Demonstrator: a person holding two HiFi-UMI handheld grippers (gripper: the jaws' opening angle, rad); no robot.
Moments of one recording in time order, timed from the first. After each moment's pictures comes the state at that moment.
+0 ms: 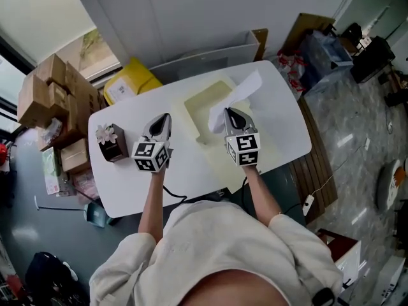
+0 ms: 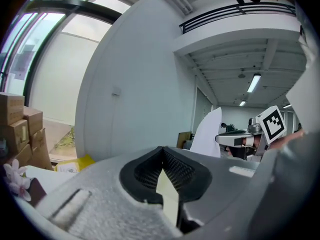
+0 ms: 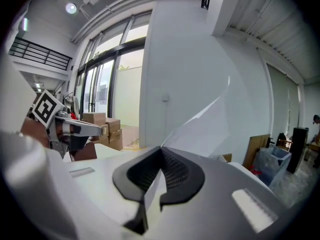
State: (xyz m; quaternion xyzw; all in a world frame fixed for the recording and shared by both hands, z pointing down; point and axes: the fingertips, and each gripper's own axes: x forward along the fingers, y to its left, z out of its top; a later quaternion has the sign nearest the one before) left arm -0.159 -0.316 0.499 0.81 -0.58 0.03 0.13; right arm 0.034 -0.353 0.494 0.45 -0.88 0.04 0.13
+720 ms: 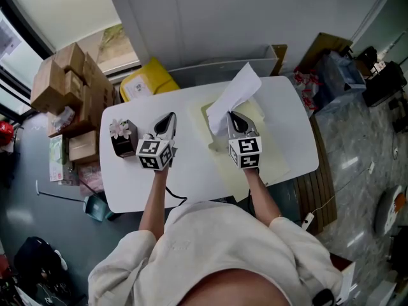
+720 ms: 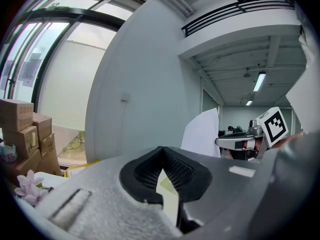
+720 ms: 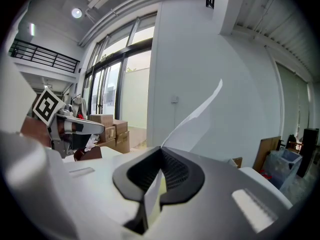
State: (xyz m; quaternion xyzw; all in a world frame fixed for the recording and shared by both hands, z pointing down) left arm -0.204 -0.313 0.483 0.78 -0.61 0.02 0.11; right arm -0.021 -0.358 0.488 0.41 -0.90 0.03 0.12
